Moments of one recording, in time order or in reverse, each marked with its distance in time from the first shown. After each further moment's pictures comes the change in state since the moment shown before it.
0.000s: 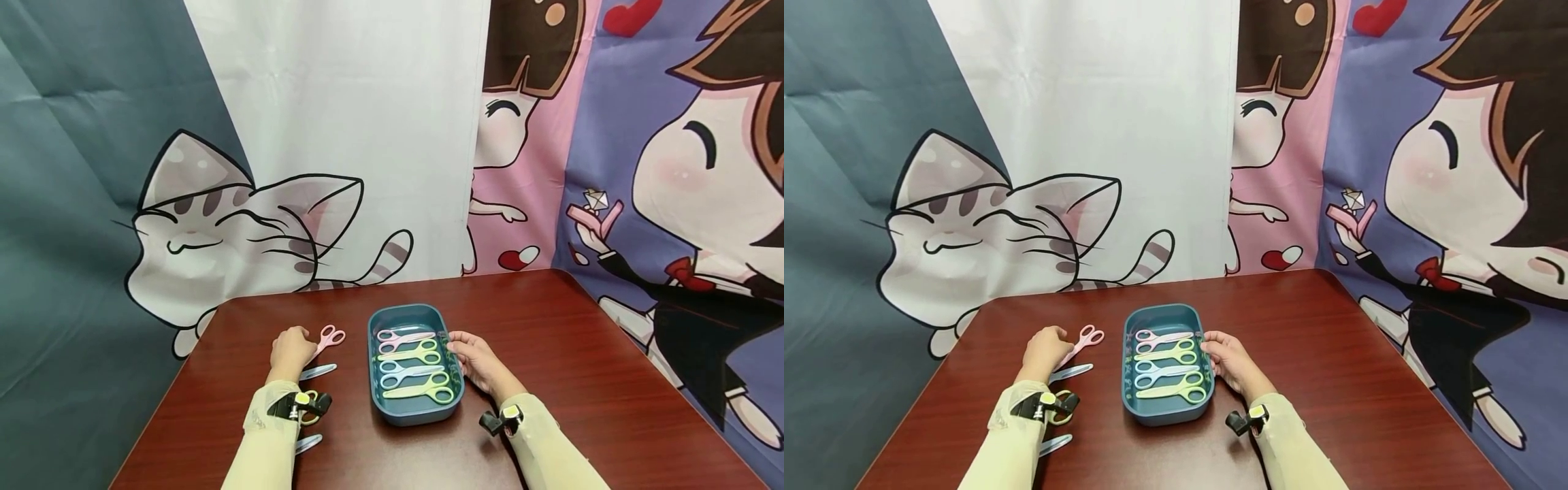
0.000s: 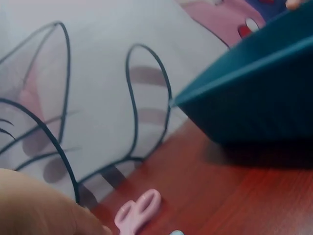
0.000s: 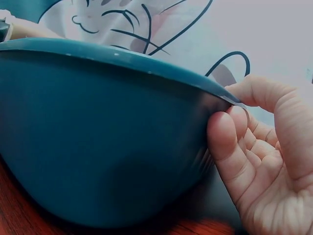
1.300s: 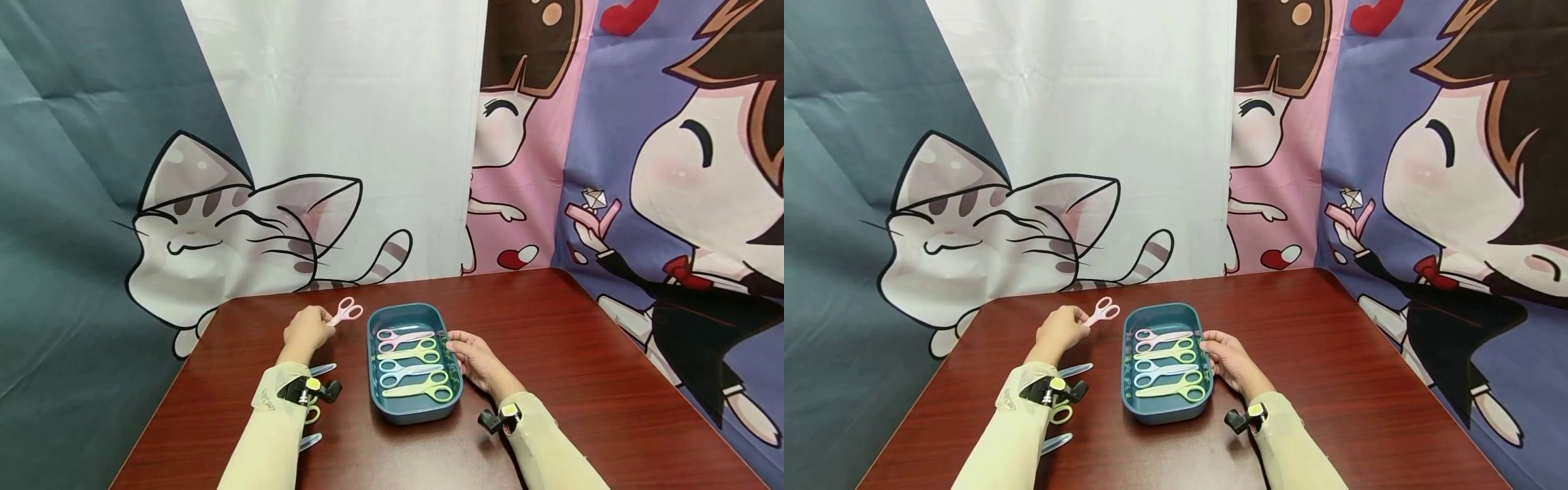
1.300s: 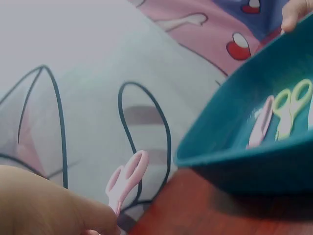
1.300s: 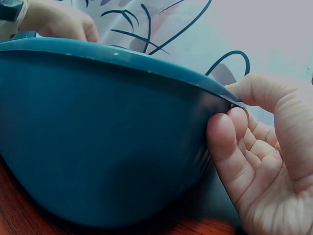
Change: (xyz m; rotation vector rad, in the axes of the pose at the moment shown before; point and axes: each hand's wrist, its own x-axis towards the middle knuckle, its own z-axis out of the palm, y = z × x) left_hand 0.008 0.050 -0.019 0.033 -0.040 0.100; right_hand 0.000 0.000 0.000 0.014 -0.006 0.009
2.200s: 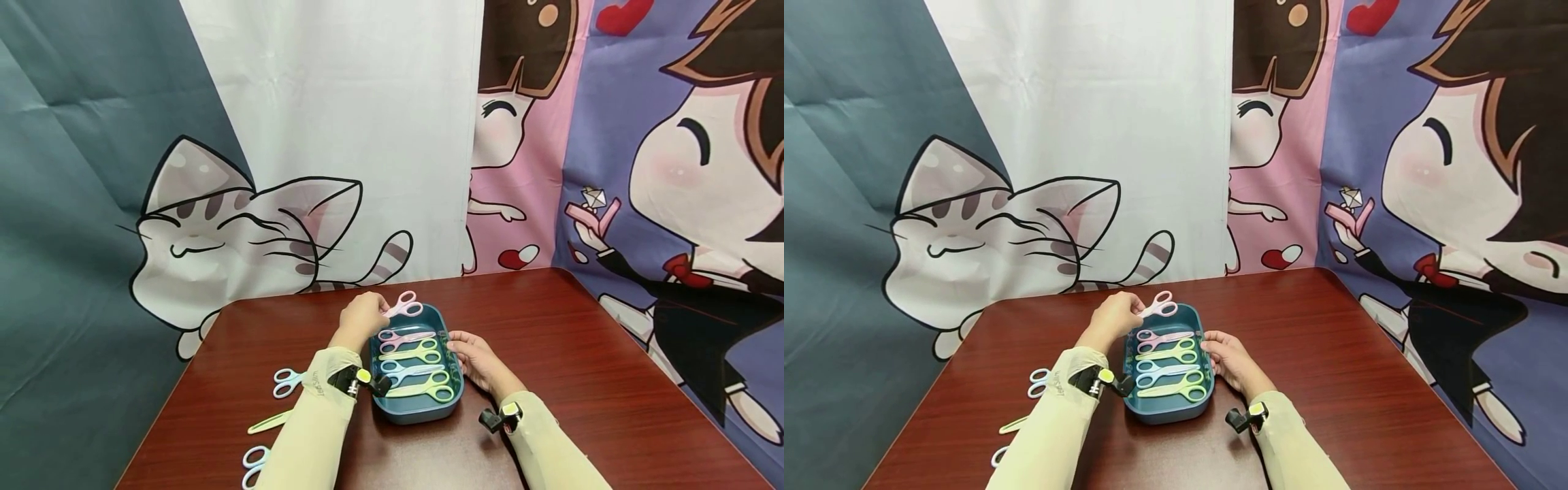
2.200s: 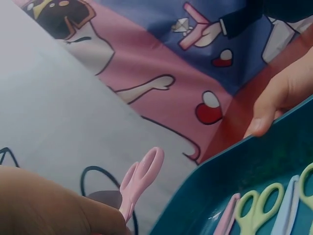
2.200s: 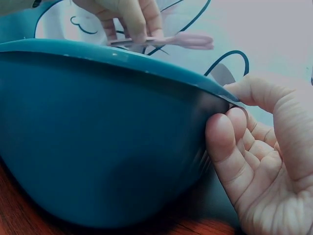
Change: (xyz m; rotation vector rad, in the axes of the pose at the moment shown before) left_hand -0.015 0.110 0.016 0.036 -0.056 0.213; right_hand -0.001 0.000 -0.003 0.024 -0.019 0.003
